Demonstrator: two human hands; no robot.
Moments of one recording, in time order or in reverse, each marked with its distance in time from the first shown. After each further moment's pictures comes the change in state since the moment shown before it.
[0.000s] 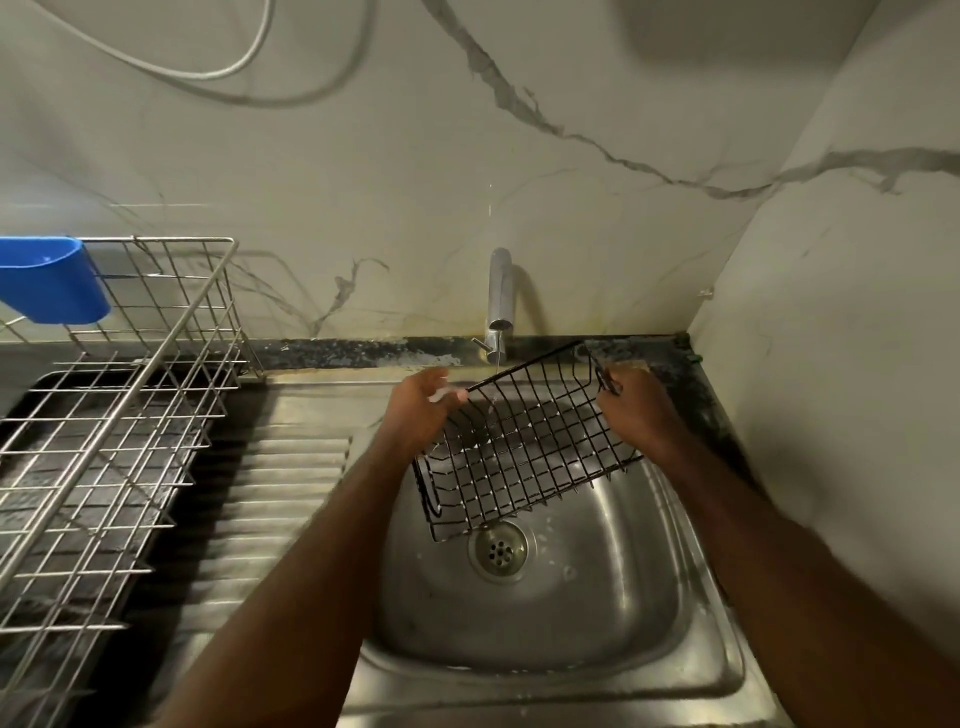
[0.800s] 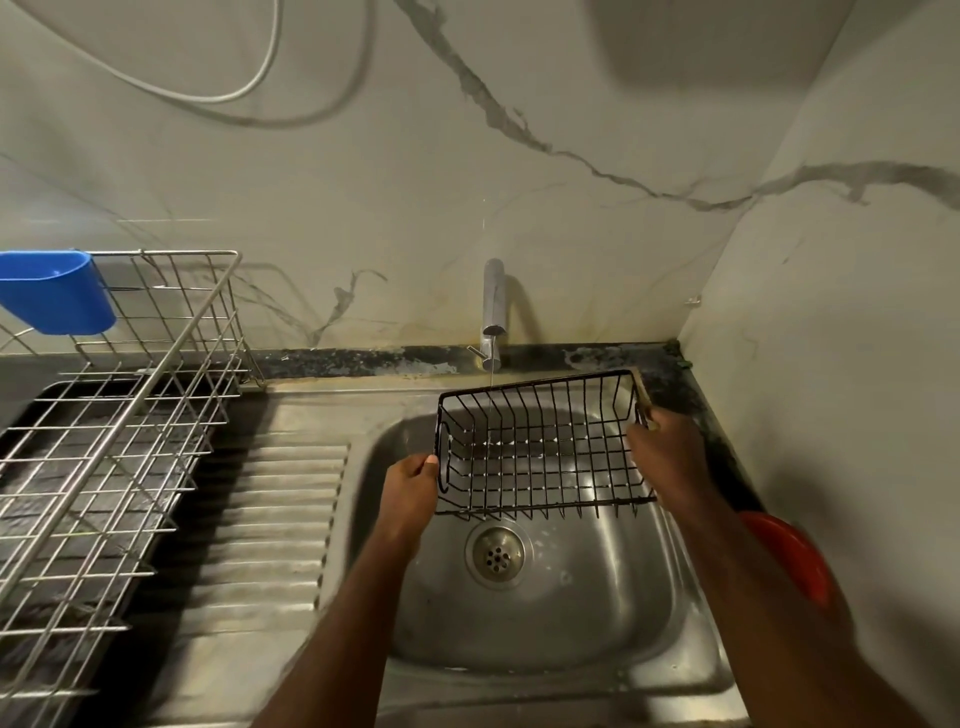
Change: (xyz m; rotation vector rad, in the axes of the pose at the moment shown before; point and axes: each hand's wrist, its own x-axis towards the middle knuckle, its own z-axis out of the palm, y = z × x) left_hand -0.066 -0.055 0.034 -0.254 0.122 -0.189; right_hand -0.049 0.025 -0.004 0.341 0.135 0.318
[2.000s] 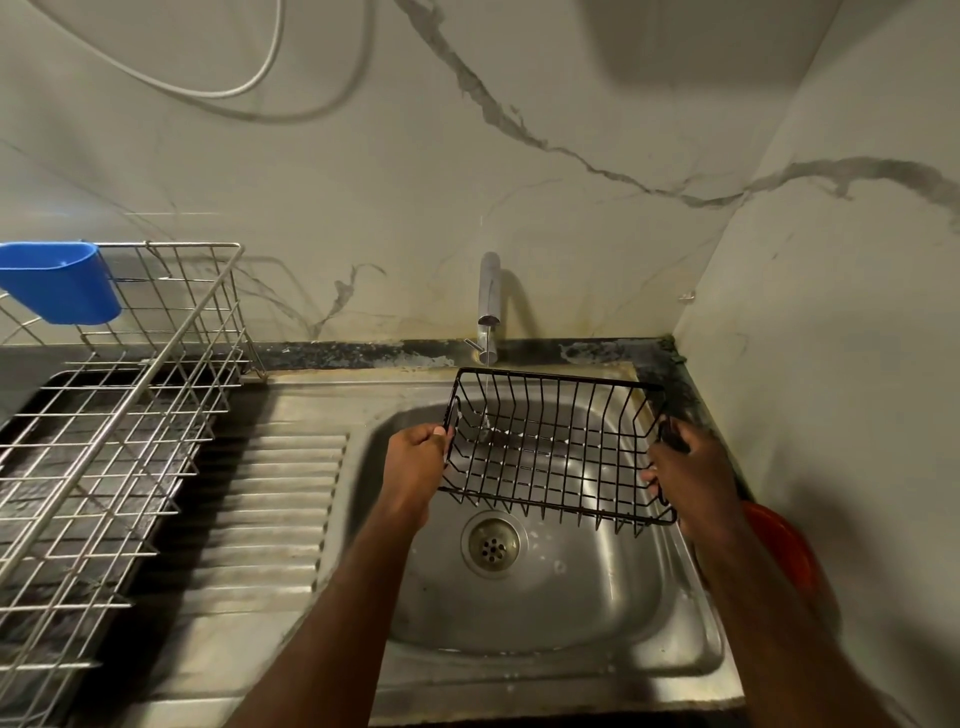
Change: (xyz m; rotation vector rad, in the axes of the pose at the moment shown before) left_hand -0.007 0.032 0.008 -0.181 0.013 -0.007; right_hand -0.015 0.043 -0.022 0.262 -0.010 0.090
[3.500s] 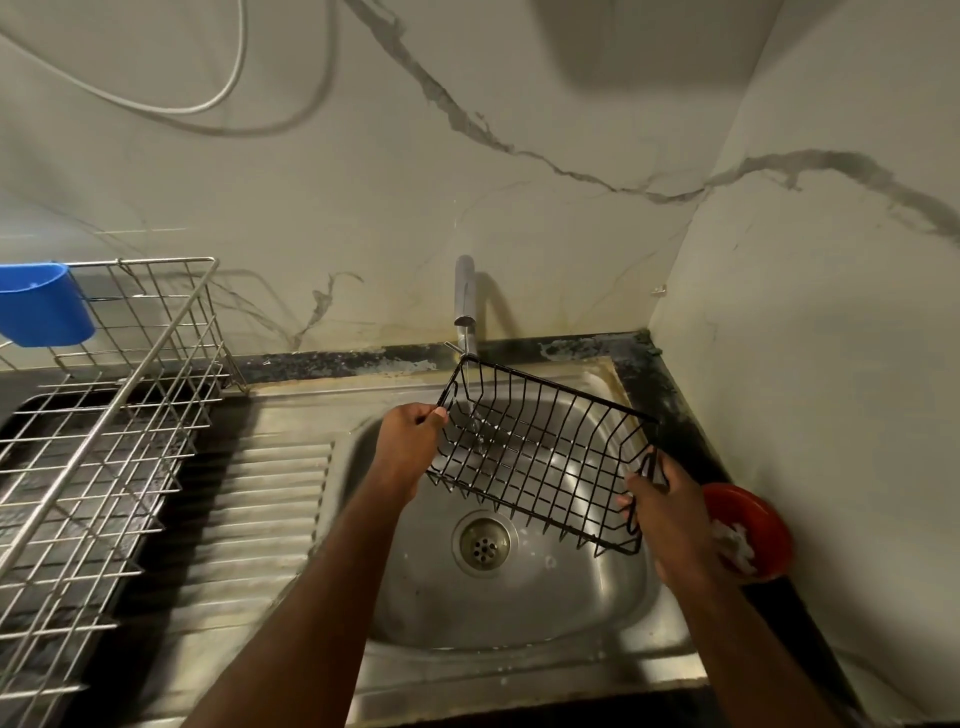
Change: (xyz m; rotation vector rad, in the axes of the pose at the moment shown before) left_hand -0.002 0.037 0.007 0.202 -0.055 0.093; right_hand -0.054 0.025 -0.003 0.109 0.005 0.039
